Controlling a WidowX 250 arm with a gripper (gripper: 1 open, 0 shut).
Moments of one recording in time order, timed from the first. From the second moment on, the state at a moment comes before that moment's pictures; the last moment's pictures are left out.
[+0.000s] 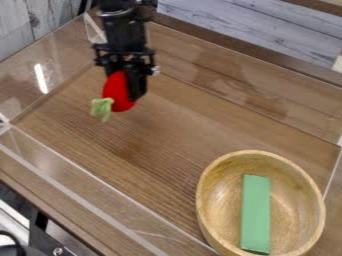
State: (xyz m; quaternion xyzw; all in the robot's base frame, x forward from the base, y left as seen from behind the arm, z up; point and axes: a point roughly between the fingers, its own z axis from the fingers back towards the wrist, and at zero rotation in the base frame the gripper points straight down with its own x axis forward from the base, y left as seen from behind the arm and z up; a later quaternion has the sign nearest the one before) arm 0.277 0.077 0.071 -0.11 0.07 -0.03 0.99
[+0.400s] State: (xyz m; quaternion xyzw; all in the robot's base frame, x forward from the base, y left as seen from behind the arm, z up) arm 0.293 0.018 0.070 -0.11 0.06 -0.09 0.99
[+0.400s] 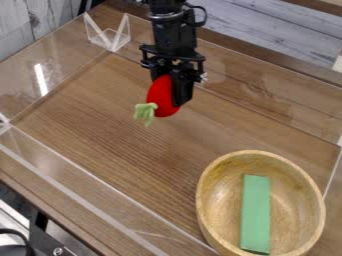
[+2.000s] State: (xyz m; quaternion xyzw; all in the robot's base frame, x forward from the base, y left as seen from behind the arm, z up) arm 0.316 -0.052 0.049 -0.09 0.07 -0.14 0.98
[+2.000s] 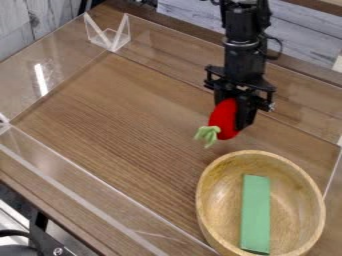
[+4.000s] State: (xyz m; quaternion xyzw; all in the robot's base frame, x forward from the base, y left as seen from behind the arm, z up) arm 0.314 -0.039 0.035 -0.10 0.05 -0.18 0.98
